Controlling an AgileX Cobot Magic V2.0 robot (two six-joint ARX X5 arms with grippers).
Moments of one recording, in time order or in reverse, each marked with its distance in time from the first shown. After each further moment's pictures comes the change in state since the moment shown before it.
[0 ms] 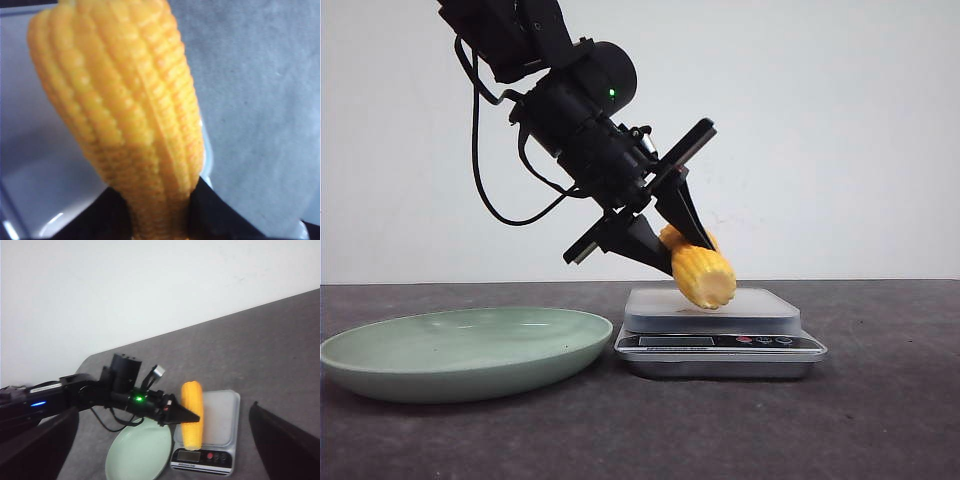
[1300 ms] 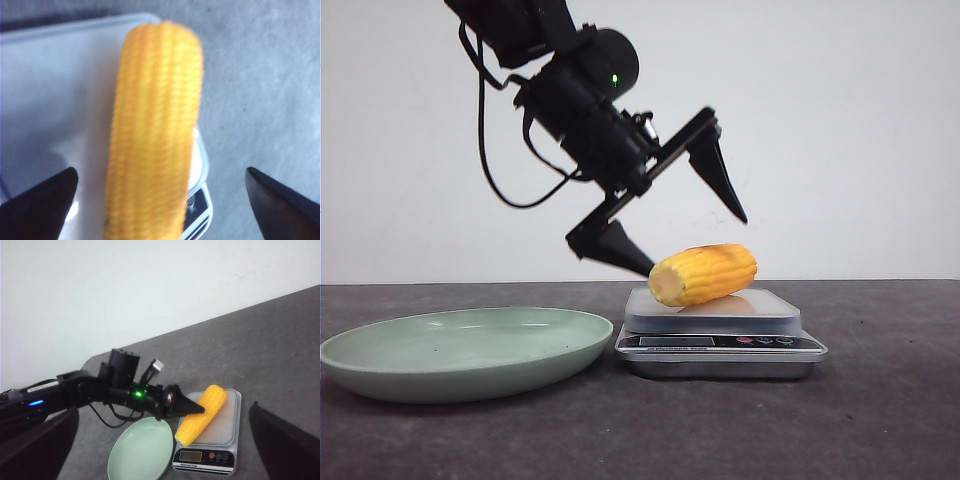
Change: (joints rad) left arm 0.008 0.000 0.084 -0.056 -0.011 0.021; right arm 0.000 0.000 0.000 0.000 0.018 0.013
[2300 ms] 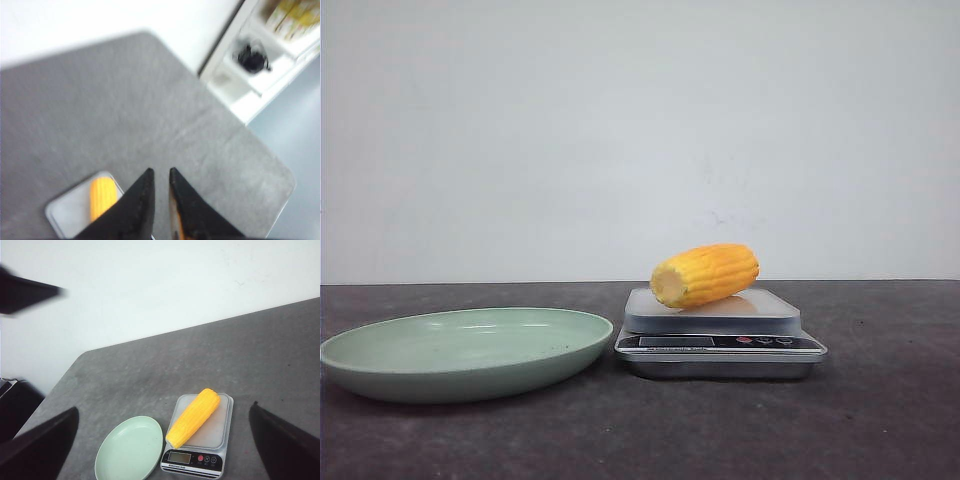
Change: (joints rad) left arm -0.118 -0.213 1.075 -0.816 -0.326 0.224; right arm 0.000 0.000 0.000 0.000 0.000 -0.078
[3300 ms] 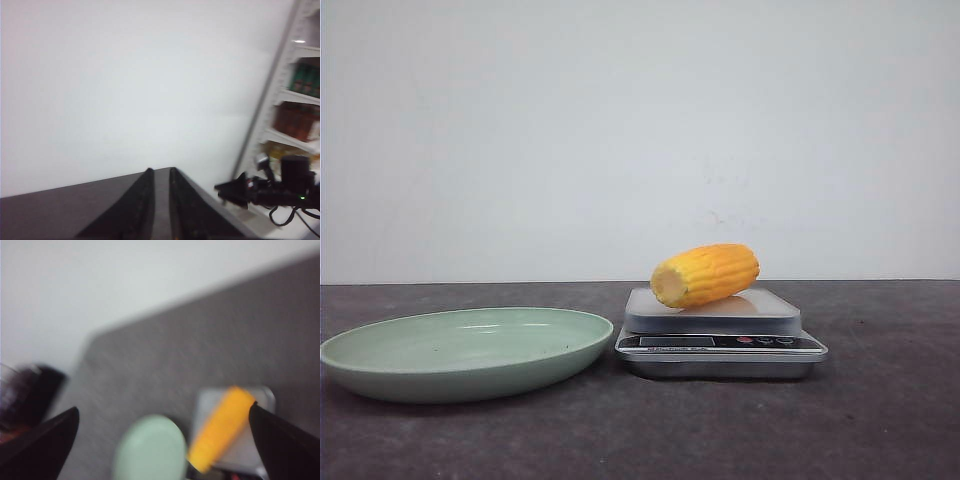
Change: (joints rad) left arm -0.027 -0.706 -0.077 -0.137 -0.304 -0.012; right arm 0.203 0.558 -0.001 0.304 0.051 0.160
